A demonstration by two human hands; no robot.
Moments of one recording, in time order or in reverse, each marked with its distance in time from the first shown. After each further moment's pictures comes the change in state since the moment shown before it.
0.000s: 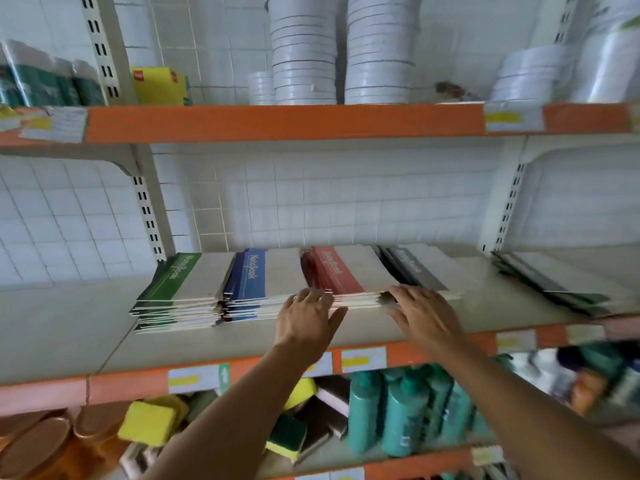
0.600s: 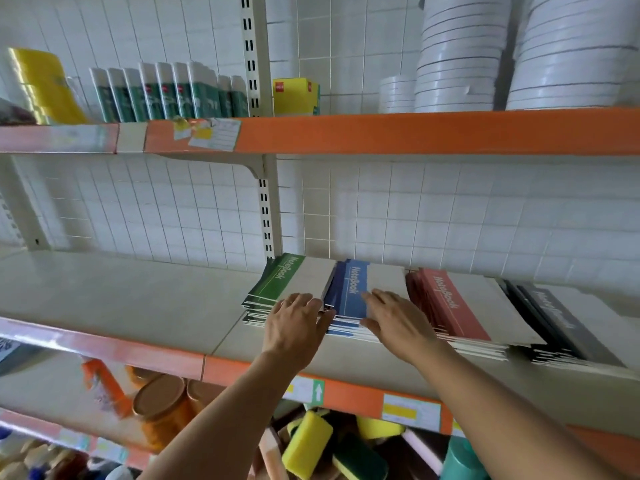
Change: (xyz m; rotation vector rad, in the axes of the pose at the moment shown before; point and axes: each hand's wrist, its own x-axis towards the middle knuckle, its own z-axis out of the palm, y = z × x) left_hand -0.031 -0.141 -0.037 0.136 0.079 -0.355; right_hand 0.115 -0.165 0.037 0.192 -0.170 -0.399
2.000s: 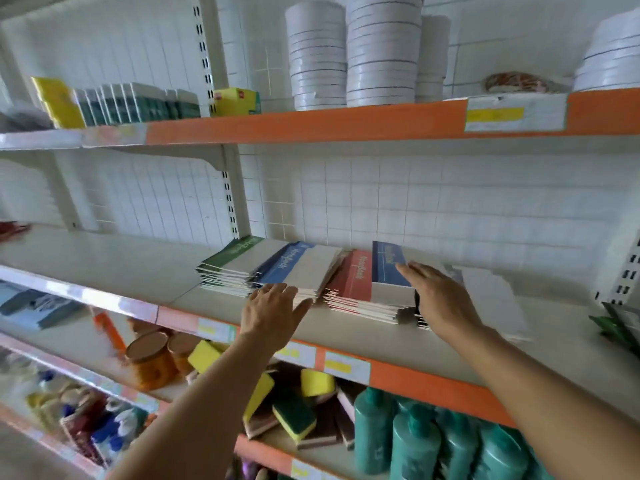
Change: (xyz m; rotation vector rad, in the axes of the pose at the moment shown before) left_hand -0.047 0.172 -0.002 0.185 -0.042 -0.208; right_hand -0.146 0.194 -0.069 0.113 0.190 0.048
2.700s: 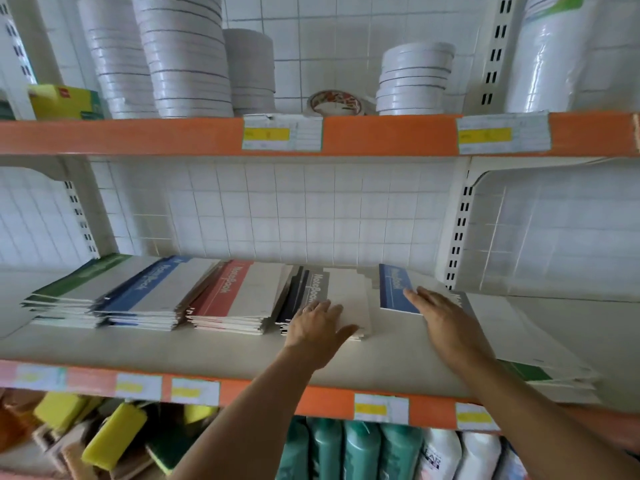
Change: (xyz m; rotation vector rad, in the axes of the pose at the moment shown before) left_hand 0.017 0.282 0.034 -0.223 -0.122 0.422; right_hand -0.110 0.205 -0.056 -0.095 0.017 0.232
